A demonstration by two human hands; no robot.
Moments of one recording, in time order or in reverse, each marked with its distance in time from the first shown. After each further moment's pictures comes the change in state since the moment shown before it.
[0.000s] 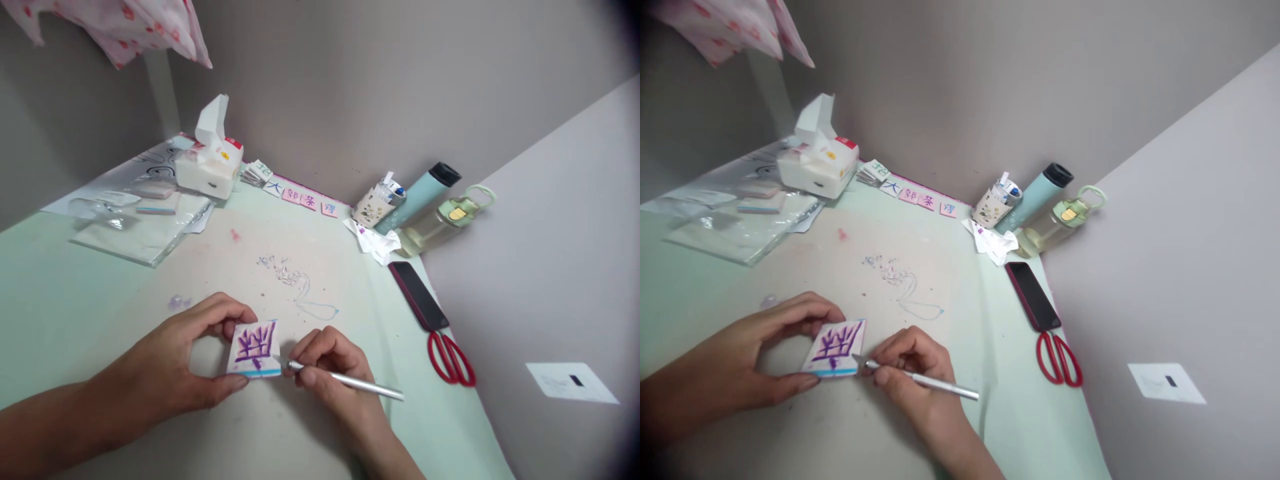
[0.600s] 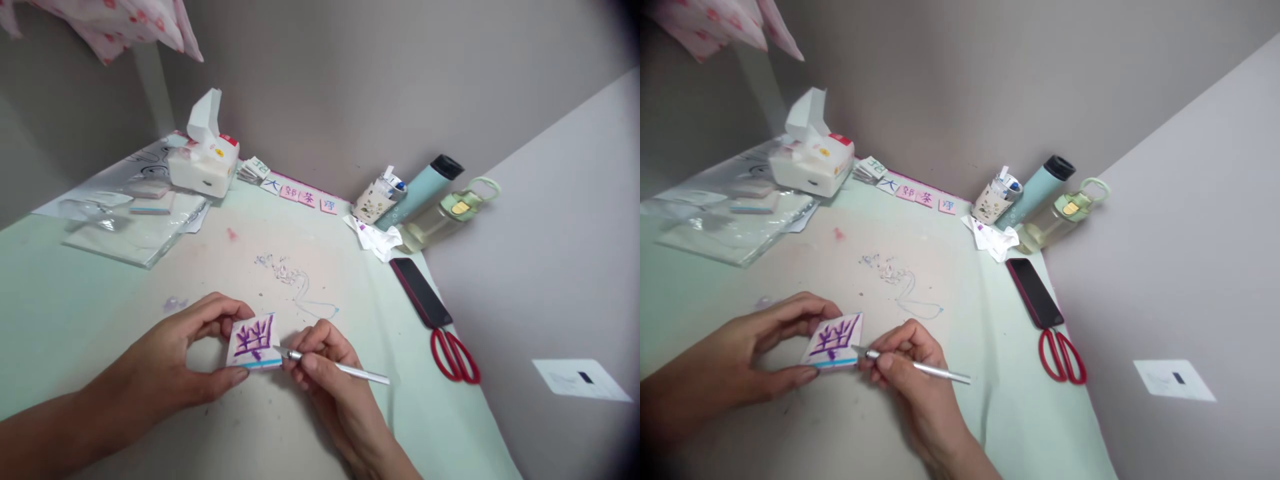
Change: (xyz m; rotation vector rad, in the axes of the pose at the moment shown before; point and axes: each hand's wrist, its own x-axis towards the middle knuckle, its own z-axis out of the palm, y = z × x) left_hand 0.003 -0.016 -0.003 -0.099 -0.088 -0.117; right_hand 0.005 0.003 0.010 0.340 0.051 0.108
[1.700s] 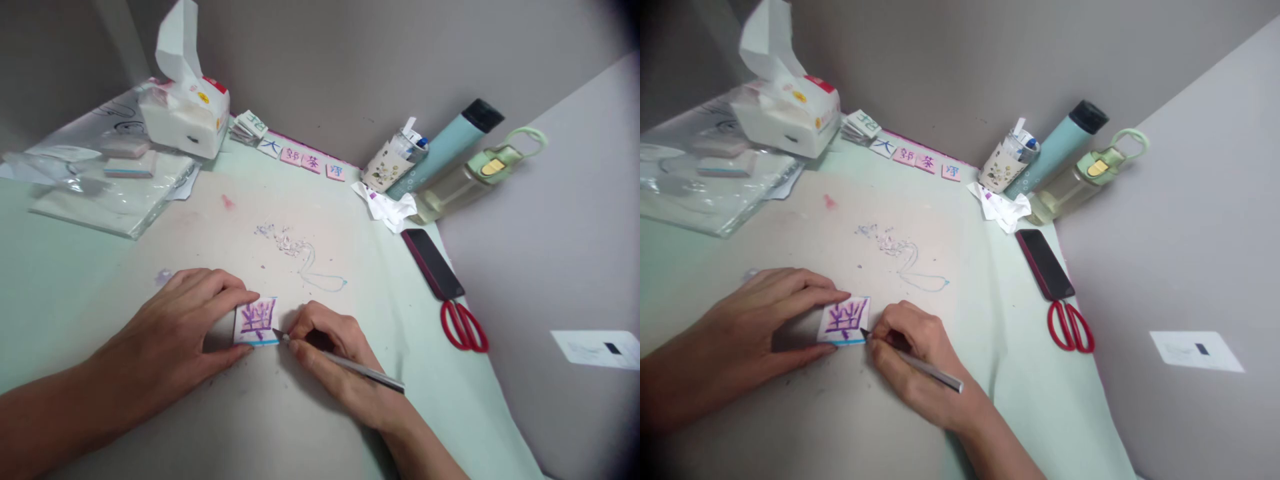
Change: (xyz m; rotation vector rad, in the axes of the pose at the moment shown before) left_hand -0.001 0.002 0.009 0.599 0.152 0.426; right_hand 0.002 -0.020 -0.008 -0.919 -0.177 -0.074
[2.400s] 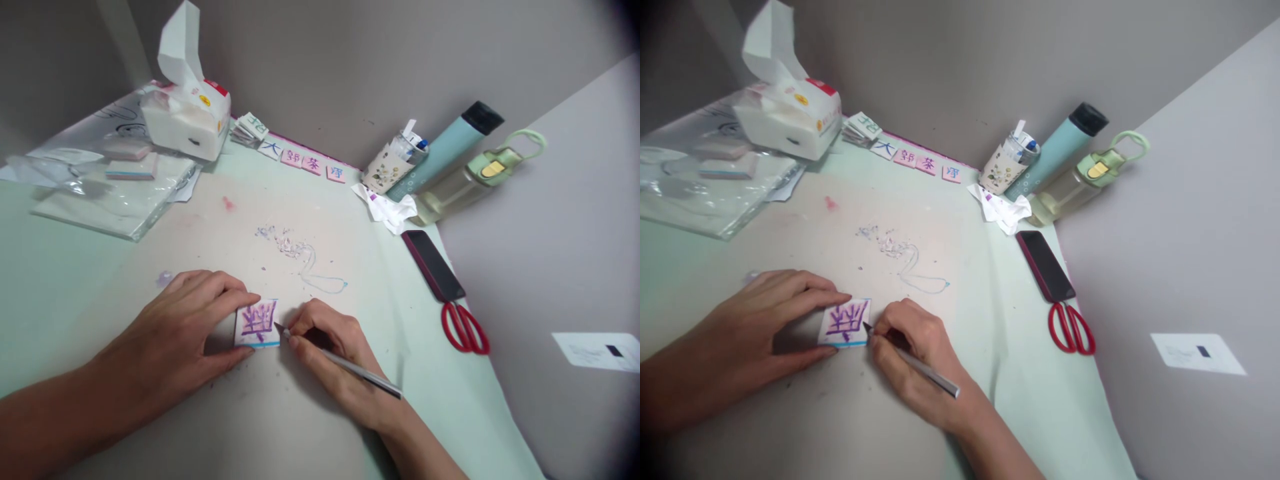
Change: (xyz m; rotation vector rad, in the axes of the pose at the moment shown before) left_hand 0.001 0.000 0.001 -0.004 0.002 -0.017; right_hand 0.004 -0.003 0.002 -0.080 0.045 -0.048
